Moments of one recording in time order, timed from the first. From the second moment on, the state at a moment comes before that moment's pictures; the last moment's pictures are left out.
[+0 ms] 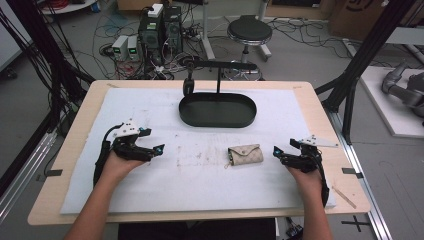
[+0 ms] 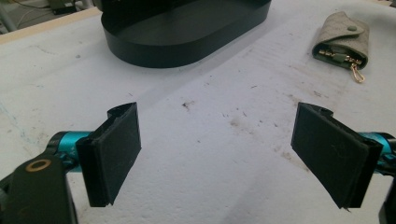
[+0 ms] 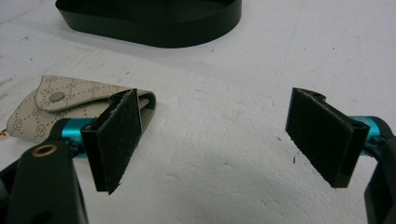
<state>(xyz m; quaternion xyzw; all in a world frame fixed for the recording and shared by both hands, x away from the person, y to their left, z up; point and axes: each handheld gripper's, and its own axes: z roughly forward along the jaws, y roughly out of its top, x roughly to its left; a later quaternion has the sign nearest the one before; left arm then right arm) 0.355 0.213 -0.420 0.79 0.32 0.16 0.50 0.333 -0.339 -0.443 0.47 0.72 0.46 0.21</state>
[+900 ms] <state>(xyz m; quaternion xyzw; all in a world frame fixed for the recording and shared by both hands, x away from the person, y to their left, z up) 0.379 0.107 -0.407 0.82 0.24 0.10 0.50 0.326 -0.352 -0.444 0.48 0.72 0.46 0.21</state>
